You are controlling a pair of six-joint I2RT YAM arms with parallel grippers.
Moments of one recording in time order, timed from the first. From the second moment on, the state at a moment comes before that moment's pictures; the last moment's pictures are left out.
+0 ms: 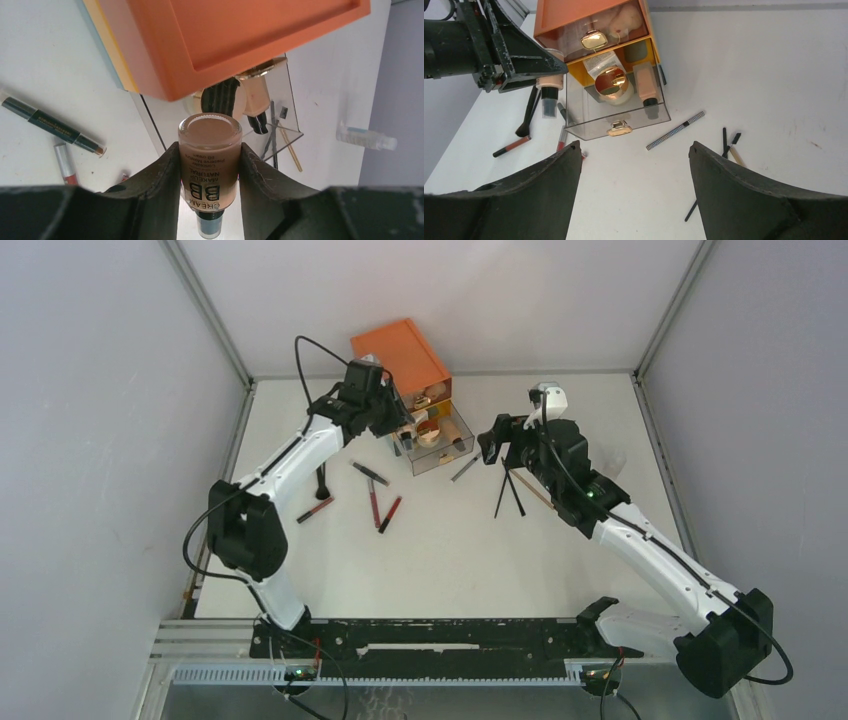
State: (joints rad) left arm -0.44 1.73 1.54 -0.52 0.02 -0.72; right arm 0.56 1.10 0.96 -0.14 0.16 0.35
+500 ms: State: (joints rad) left arm -0.47 1.77 1.56 -0.48 -0.05 -0.79; right arm 0.55 1.10 0.96 -0.15 0.16 0.35
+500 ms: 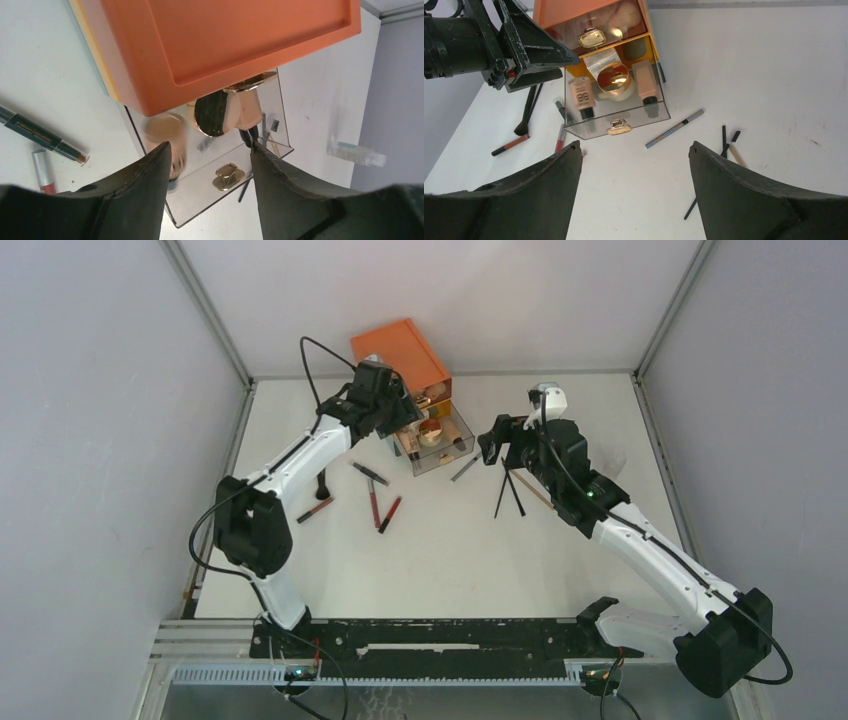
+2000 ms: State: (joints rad) left arm -0.15 0.82 0.81 -0.77 -0.22 -0.57; right arm 0.55 1.77 1.05 0.16 -0.14 0.54
